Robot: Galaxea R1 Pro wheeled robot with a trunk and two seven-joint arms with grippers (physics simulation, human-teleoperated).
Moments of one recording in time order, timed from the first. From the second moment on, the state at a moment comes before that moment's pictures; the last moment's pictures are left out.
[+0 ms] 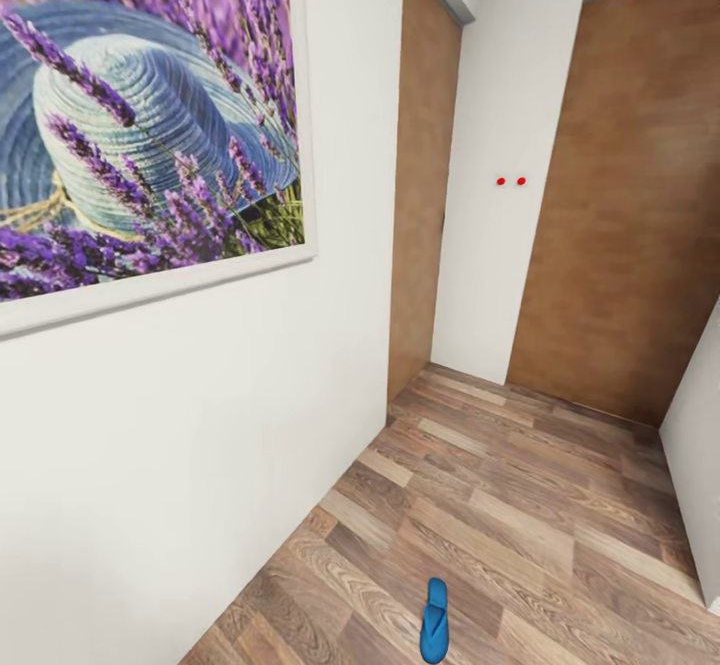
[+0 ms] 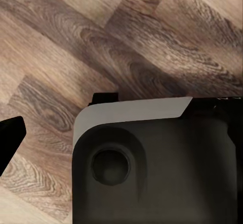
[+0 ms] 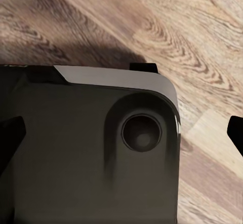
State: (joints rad) left arm -0.02 0.00 -0.01 -0.08 0.00 -0.24 -0.01; right arm -0.01 0.01 0.01 -0.10 0.01 -0.13 0.01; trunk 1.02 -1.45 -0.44
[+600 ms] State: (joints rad) left arm -0.02 0.00 -0.01 -0.08 0.00 -0.24 -0.01; right arm -0.01 0.01 0.01 -0.09 0.01 -0.13 0.01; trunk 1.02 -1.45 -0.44
